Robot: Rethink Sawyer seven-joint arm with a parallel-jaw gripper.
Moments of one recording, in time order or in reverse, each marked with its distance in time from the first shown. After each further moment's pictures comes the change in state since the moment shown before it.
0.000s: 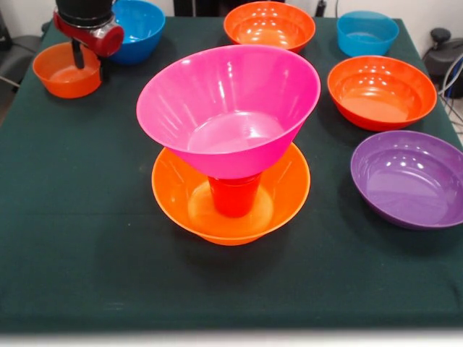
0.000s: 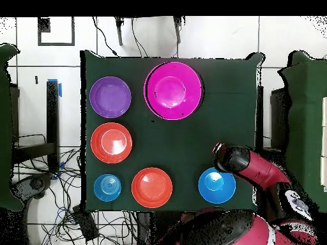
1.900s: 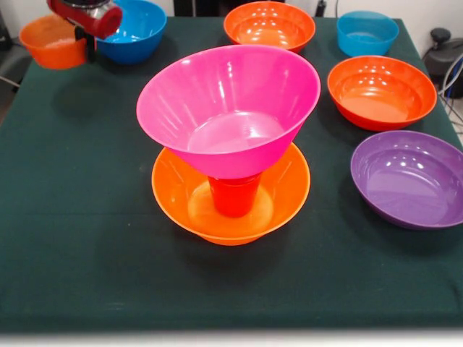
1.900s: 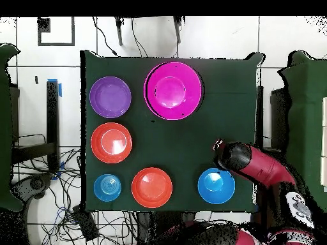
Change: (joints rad) arm 0.056 -0.100 -0.025 -0.001 0.001 0.105 0.000
